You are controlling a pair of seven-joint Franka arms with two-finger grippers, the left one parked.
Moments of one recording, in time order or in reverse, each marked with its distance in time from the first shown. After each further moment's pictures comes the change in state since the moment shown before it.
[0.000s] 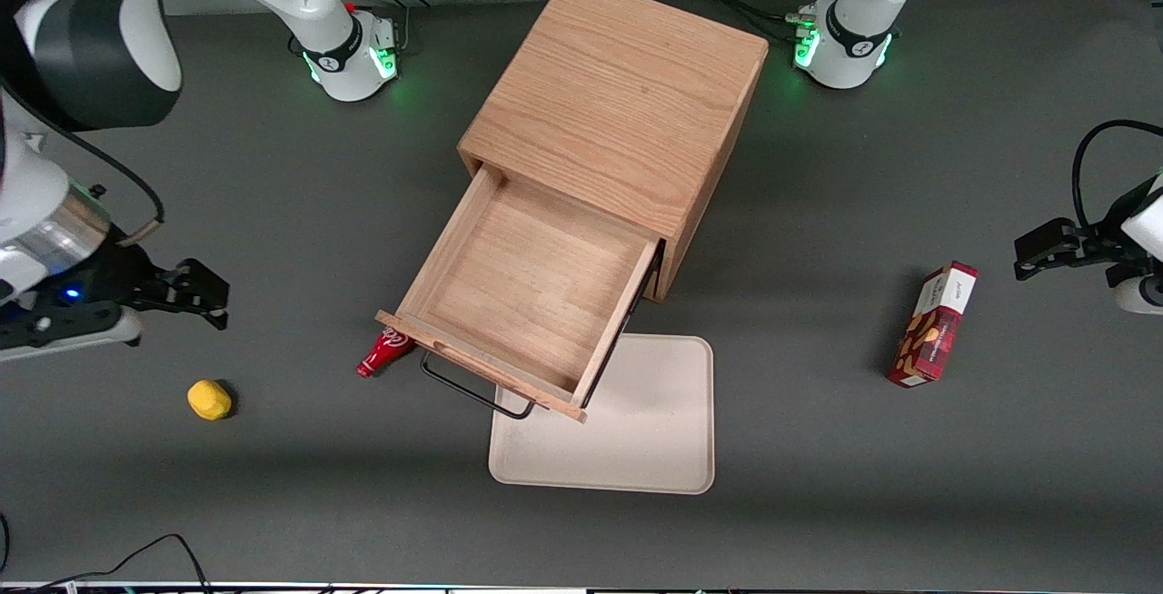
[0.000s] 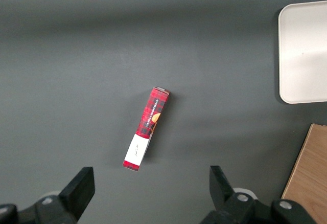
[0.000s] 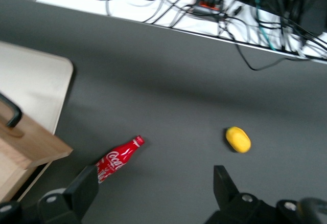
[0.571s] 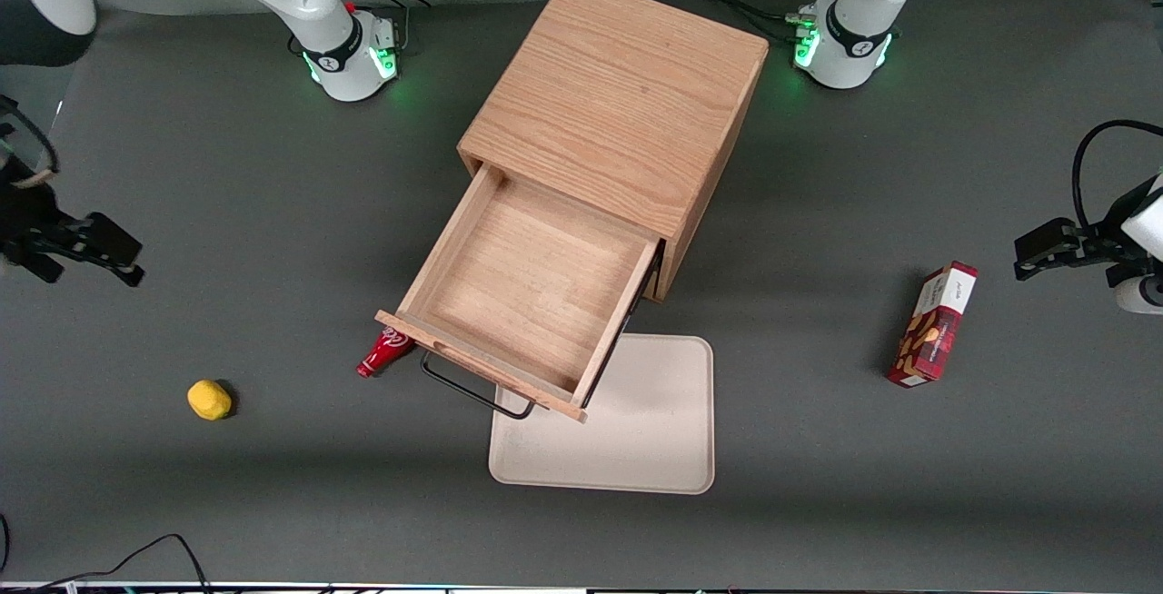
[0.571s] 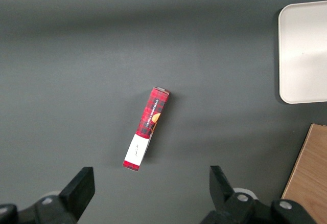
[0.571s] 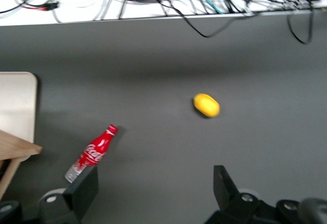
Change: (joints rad) arm -0.033 -0.209 -0.113 -0.223 0.004 0.014 0.094
